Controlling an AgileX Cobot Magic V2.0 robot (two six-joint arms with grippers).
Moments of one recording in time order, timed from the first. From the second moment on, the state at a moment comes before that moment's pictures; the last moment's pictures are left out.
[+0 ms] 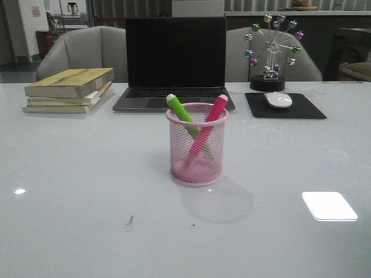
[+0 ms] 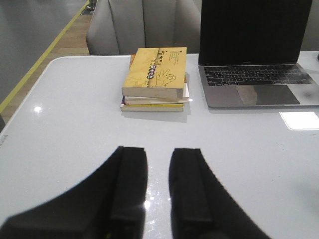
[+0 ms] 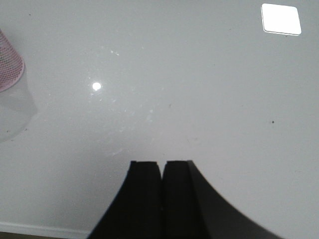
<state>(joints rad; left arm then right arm) -0.05 0.74 -0.66 -0.02 0.28 0.02 -0.04 0.64 -0.60 0.09 0.71 -0.11</state>
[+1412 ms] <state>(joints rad) -0.05 0.74 -0.66 -0.02 0.28 0.02 -0.04 -0.01 -0.14 0.15 0.10 -0.11</state>
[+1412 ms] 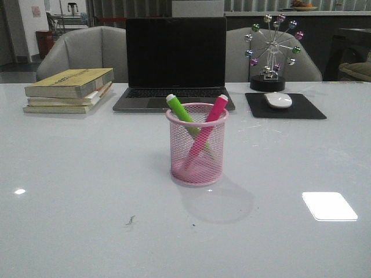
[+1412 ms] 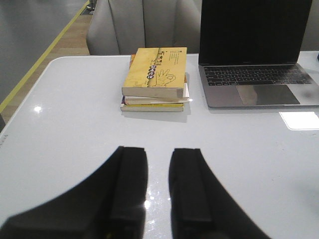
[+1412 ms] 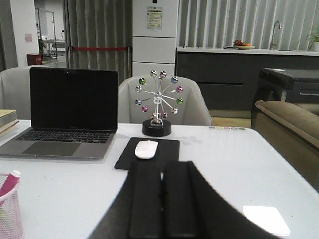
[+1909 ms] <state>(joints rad) -0.05 0.74 -0.66 -0.02 0.28 0.02 -0.04 -0.01 0.02 0.11 -0.21 -0.09</state>
